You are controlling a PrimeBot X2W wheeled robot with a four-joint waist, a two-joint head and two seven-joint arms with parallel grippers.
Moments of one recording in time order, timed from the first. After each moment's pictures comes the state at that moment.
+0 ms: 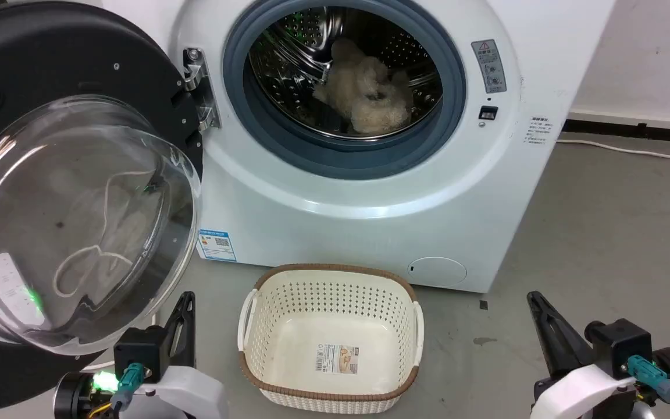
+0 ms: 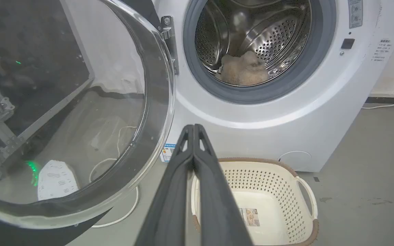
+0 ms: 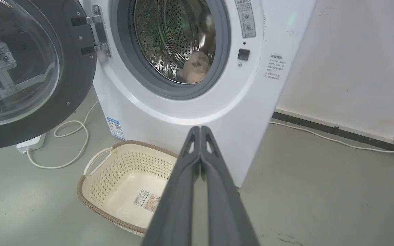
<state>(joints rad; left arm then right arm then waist) 0.01 0.05 0.00 0.00 0.00 0.00 0.00 0.01 -0.05 0.00 0.01 0.00 0.13 0.00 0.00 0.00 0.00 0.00</state>
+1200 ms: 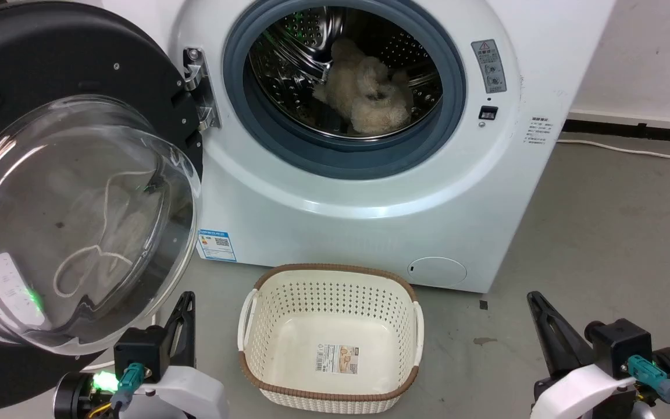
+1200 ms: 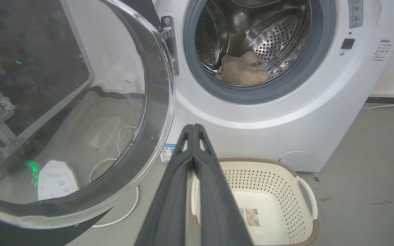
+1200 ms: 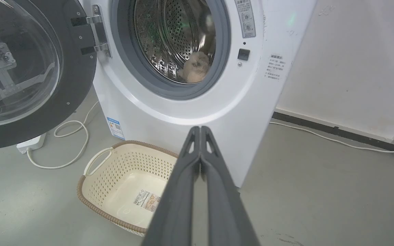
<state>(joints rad) 0.01 0.05 0.00 0.00 0.00 0.00 0.00 0.01 -0.05 0.00 0.01 0.00 0.13 0.00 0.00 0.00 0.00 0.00</state>
